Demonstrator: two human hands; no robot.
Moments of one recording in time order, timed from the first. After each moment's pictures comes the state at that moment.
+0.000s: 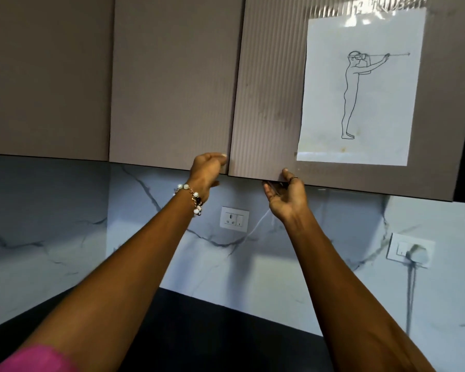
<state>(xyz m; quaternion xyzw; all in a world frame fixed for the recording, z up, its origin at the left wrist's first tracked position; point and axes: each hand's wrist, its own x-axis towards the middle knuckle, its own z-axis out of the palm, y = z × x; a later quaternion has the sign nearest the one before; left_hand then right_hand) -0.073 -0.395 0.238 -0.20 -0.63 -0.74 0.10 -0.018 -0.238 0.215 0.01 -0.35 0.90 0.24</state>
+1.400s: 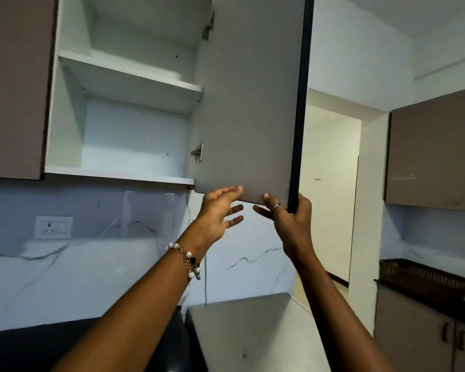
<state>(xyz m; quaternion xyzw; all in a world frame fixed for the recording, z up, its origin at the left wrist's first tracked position) 0.331 -0.214 0.215 -0.38 -0.43 -0.76 -0.30 0.460 -0.170 0.195 -0.08 -0.63 0.40 0.66</state>
